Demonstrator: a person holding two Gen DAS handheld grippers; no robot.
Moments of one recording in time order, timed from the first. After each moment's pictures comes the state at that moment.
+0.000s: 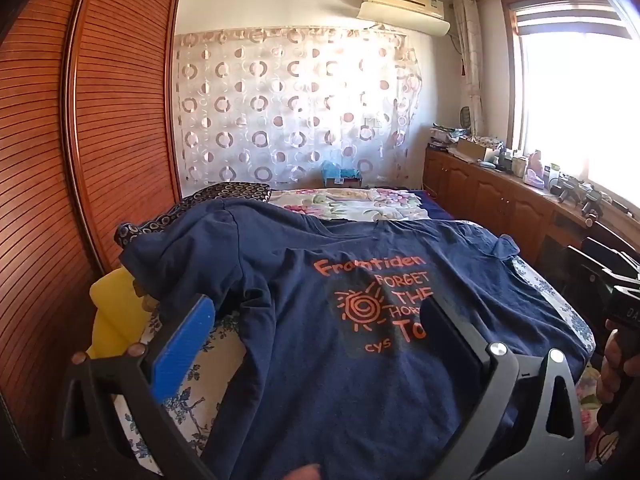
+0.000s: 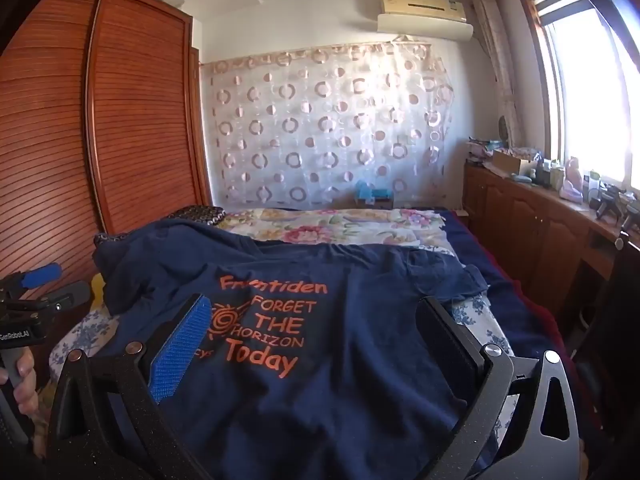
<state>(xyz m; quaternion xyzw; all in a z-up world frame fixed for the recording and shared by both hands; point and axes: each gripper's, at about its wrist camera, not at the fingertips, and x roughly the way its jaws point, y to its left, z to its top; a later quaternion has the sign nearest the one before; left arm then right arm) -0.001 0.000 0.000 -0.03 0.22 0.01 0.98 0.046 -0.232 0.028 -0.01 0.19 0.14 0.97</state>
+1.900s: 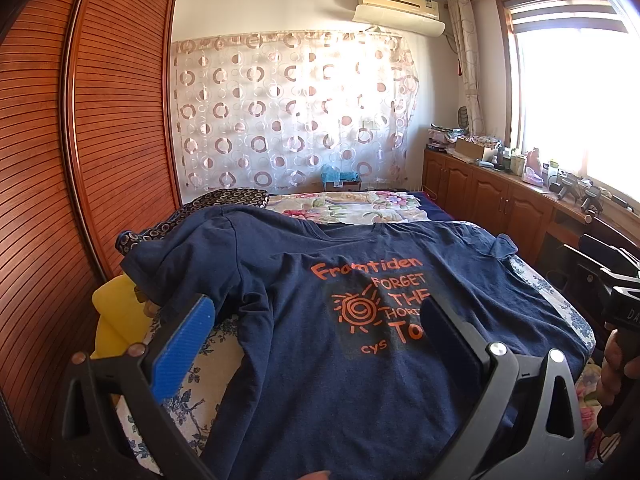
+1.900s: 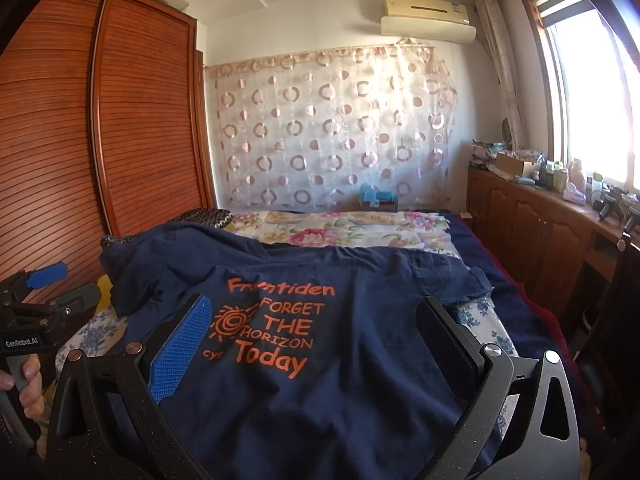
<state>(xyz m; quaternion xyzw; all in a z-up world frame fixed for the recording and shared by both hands) -0.002 -0.003 0.005 -0.01 0.22 0.01 0.98 0.042 -0.225 0.034 -0.01 0.18 0.15 0.97</state>
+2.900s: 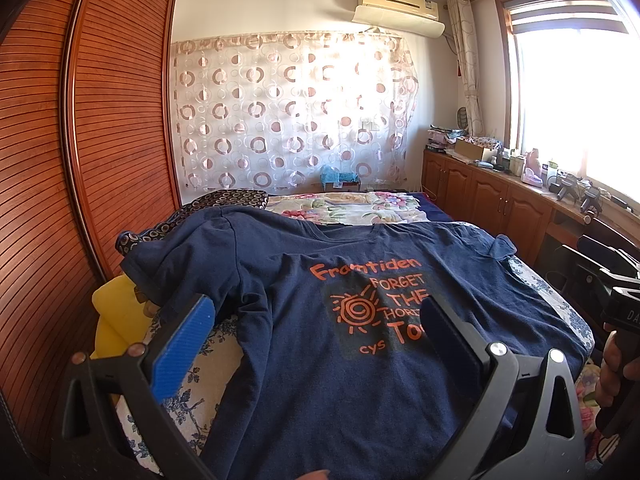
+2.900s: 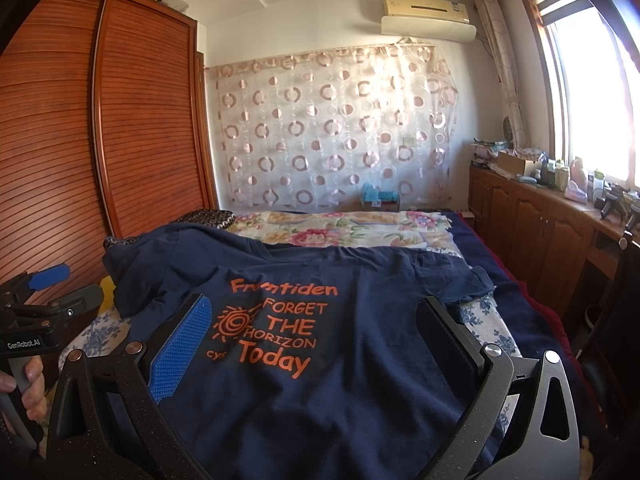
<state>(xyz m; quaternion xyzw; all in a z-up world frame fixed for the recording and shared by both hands) -0.002 -0.003 0.005 -0.01 0.22 0.01 0.98 0.041 -0.225 0.034 0.00 0.18 0.15 0.97</state>
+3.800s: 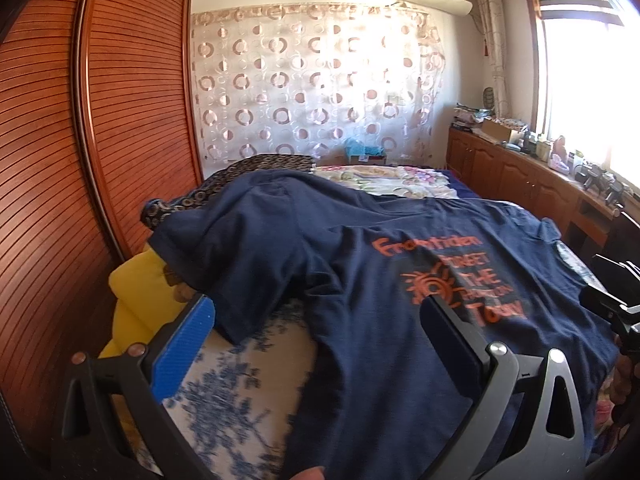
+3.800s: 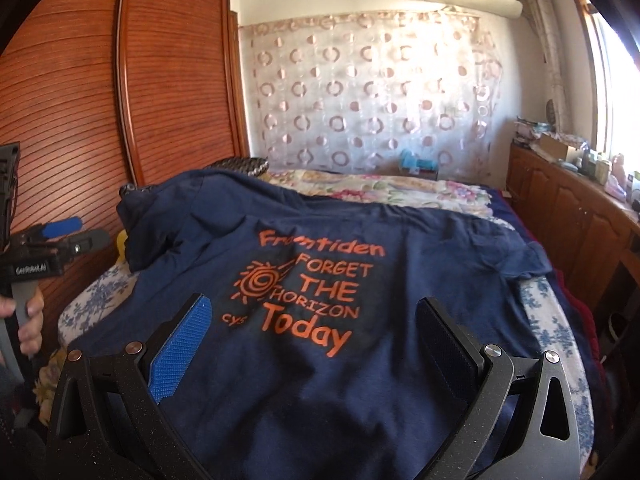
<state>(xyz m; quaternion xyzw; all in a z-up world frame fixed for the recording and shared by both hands) 0.033 0.070 -0.017 -0.02 0.26 0.05 0.96 0.079 -0.185 -0.017 -0.04 0.25 0.22 0.94</state>
